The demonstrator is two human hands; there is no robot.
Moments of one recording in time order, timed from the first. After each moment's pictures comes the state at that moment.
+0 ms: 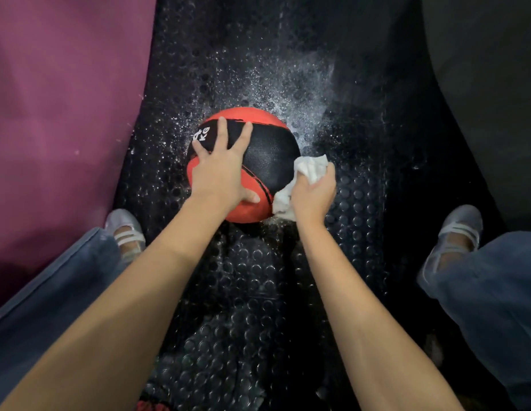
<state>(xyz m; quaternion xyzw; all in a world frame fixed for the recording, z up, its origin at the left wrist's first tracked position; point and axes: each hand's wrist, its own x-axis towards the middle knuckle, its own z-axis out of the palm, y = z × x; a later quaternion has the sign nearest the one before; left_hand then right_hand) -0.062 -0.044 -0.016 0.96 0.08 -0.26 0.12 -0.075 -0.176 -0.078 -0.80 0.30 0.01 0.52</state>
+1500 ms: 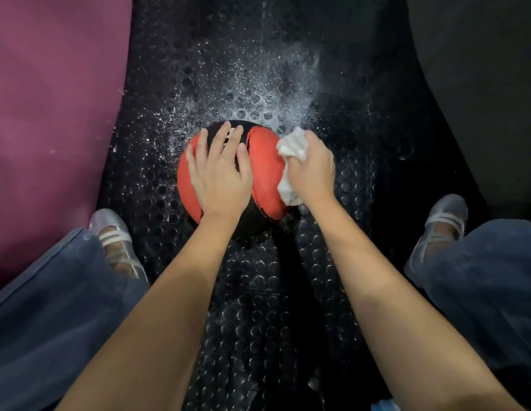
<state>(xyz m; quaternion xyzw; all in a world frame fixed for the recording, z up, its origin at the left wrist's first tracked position) -0.077 -0.077 -0.077 0.96 0.15 0.08 0.21 -0.045 -0.208 -0.069 -0.91 0.12 0.07 0.40</state>
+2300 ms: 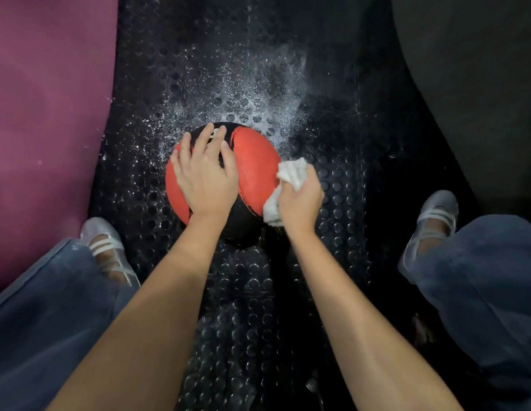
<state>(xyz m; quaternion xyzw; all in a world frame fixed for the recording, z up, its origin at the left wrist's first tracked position) -0.068 -0.078 -0.074 0.96 0.18 0.07 0.22 -0.087 -0.202 -0.076 -0.83 0.27 0.03 0.49</state>
